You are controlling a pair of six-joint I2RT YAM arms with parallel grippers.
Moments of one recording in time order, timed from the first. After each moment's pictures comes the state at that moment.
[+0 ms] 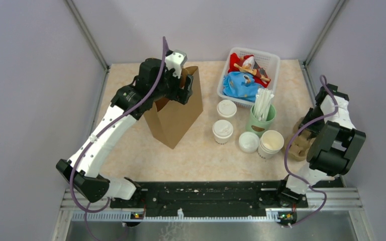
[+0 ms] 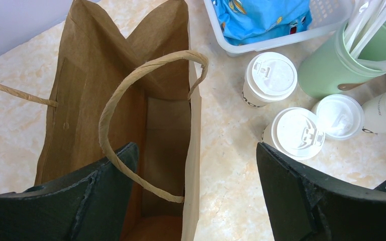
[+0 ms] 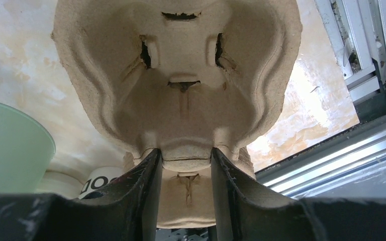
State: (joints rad) left arm -0.59 1.36 1.62 -0.72 -0.02 -0.02; right arm -0.42 1.63 1.24 -1.06 0.11 0.24
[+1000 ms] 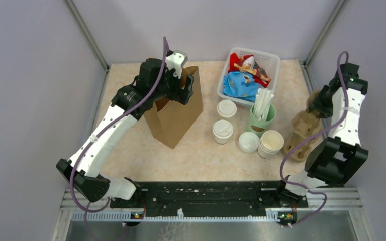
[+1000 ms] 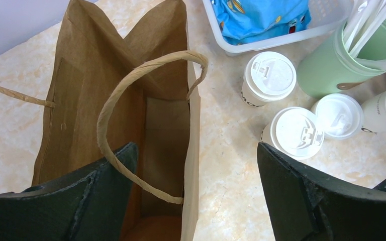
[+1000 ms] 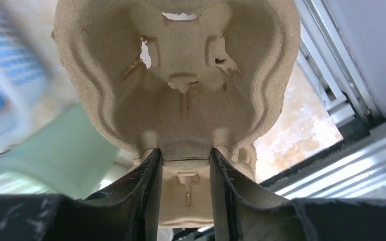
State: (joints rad) left arm -0.60 1.37 1.62 -0.72 -0.02 -0.02; right arm -0.42 1.55 1.50 -1.16 0.07 0.27
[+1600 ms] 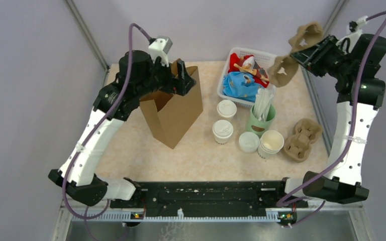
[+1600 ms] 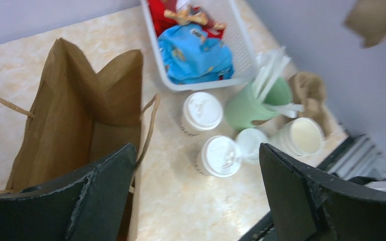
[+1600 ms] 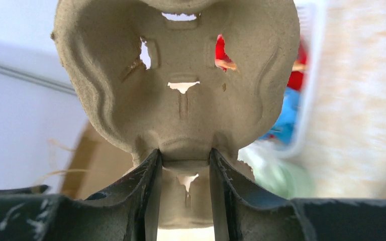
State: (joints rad) left arm -0.58 1.34 1.76 -0.74 0.11 -0.24; right arm -0.29 1.32 1.86 -0.89 -0.54 0.52
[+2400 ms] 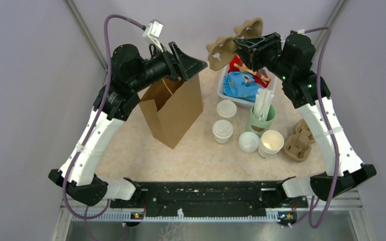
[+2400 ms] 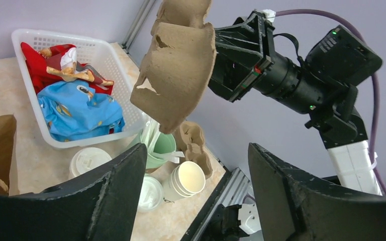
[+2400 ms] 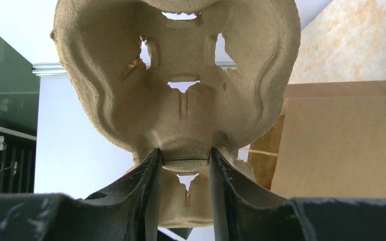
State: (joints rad) left arm -0.57 1.32 1.77 -0.40 0.38 -0.65; right arm 0.38 1.35 1.73 -0.48 -0.12 1.42
